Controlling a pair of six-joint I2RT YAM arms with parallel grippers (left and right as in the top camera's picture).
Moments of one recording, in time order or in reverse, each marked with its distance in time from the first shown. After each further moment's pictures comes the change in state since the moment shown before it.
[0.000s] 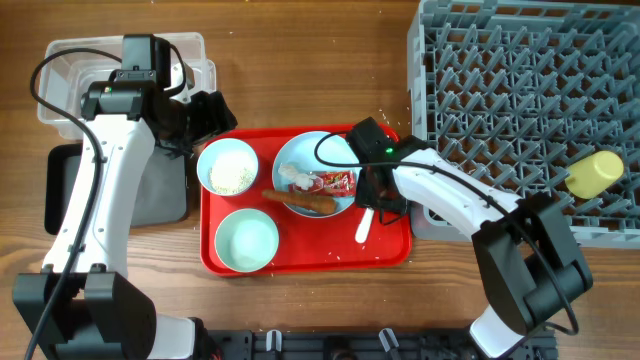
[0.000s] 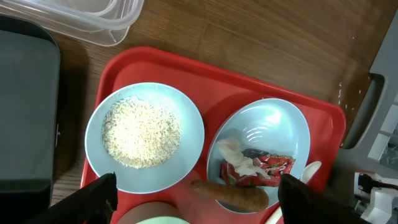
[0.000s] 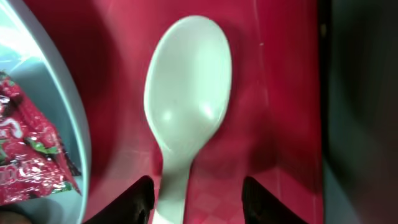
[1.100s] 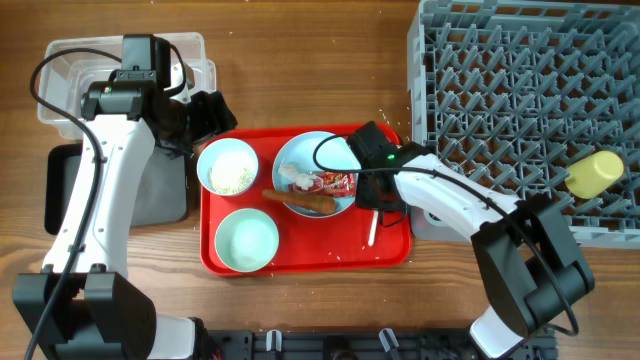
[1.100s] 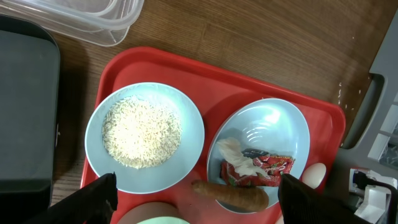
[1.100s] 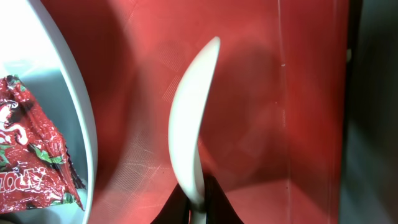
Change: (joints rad) left arm 0.000 0.000 0.000 0.000 0.000 0.000; right arm 0.000 -0.008 -0.050 0.097 0.002 -0.062
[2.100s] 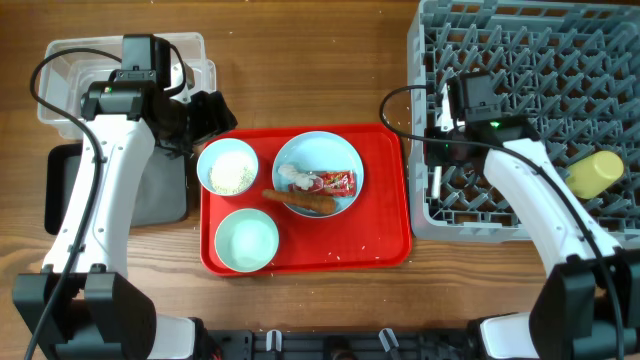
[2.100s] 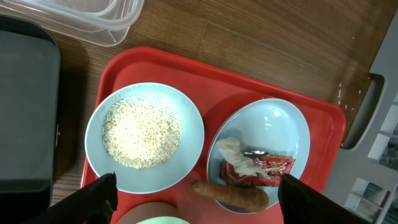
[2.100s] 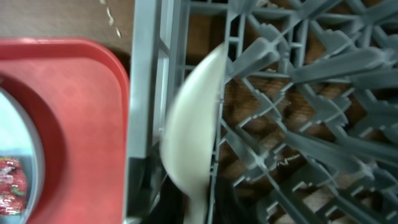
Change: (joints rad) left arm 0.000 0.000 0.000 0.000 0.000 0.000; right arm -0.384 -0.209 0.085 -0.026 -0.002 -0.573
